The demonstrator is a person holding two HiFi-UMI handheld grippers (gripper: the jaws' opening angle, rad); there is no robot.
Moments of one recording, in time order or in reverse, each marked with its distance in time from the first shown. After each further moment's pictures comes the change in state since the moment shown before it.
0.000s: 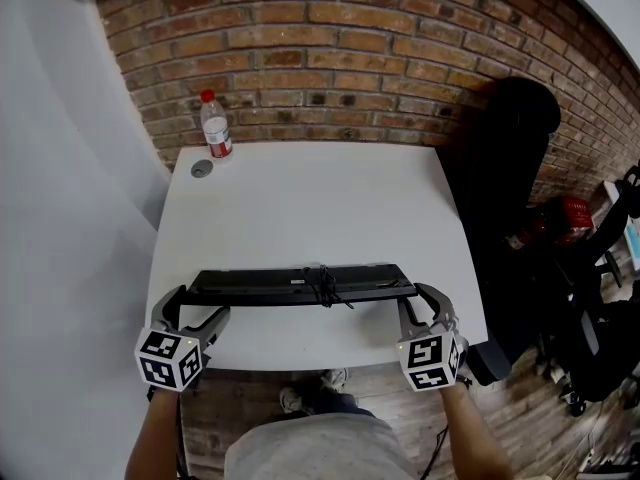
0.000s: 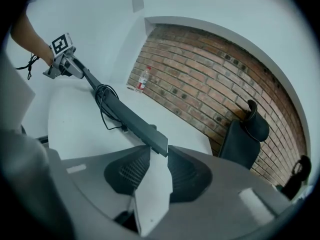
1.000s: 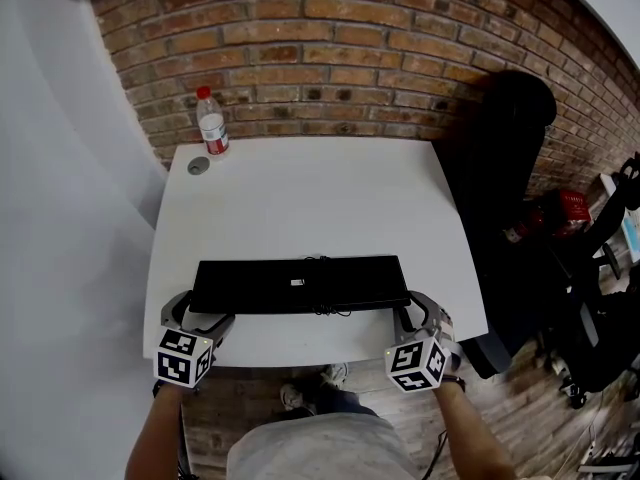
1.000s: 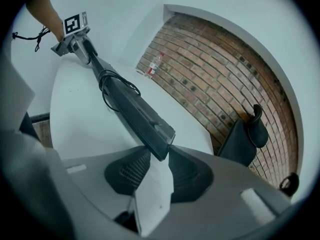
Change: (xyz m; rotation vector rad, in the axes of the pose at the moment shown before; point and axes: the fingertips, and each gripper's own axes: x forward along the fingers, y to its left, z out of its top) left arm 0.016 -0.002 -0.046 0.125 0.174 -0.003; right arm 0.004 0.027 -0.039 -0.157 0.119 -0.021
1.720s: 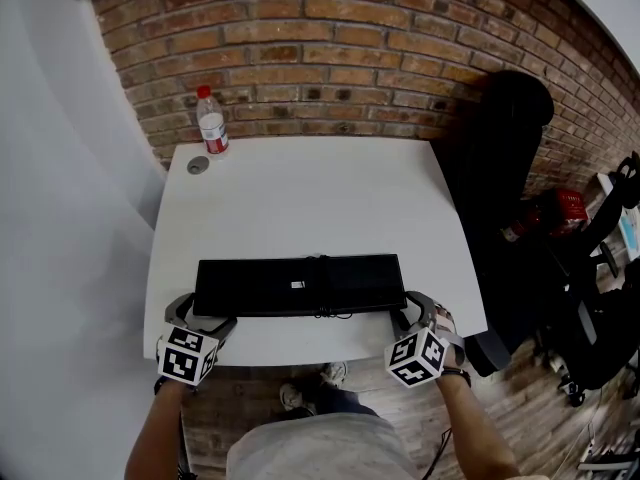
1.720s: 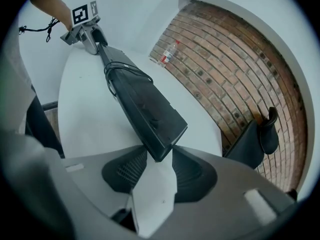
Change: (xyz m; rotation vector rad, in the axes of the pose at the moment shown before) left arm 0.007 -0.004 -0.019 0.052 0.097 -0.018; right arm 0.008 0.018 -0.016 -0.113 0.124 0.117
